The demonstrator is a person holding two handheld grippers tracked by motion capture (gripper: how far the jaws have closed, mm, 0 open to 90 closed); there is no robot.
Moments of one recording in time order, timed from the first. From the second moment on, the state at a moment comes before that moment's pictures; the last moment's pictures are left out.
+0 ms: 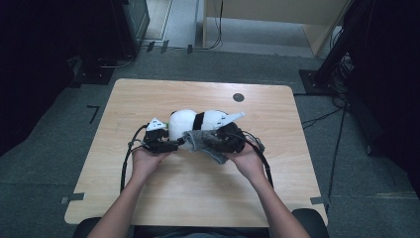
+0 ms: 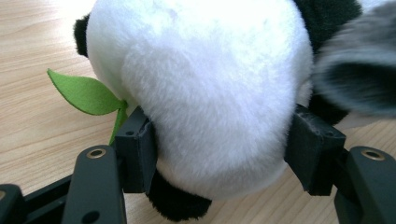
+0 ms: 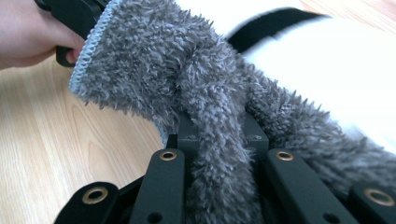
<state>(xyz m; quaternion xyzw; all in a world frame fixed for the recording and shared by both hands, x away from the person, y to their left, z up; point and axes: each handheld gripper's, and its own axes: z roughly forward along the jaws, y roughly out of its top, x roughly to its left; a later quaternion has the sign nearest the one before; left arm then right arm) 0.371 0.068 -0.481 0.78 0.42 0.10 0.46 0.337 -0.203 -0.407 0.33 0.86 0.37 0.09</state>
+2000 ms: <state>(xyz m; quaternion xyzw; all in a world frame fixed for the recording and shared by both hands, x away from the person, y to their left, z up) 0.371 0.068 -0.476 0.79 0.41 0.10 0.45 0.312 -0.196 -0.457 0.33 0.85 0.39 0.11</state>
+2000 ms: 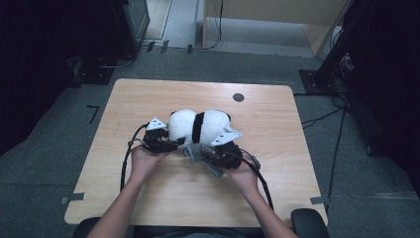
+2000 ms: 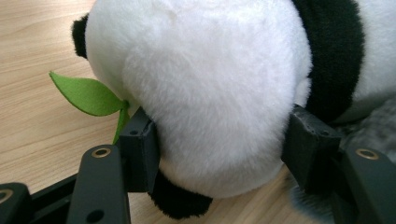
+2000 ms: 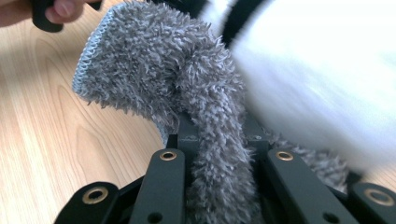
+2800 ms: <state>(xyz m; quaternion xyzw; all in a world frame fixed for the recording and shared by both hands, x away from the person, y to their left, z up) 0.370 0.067 -0.475 0.79 0.41 0.10 0.45 0.300 -0.216 -0.448 0.31 0.85 0.41 0.10</state>
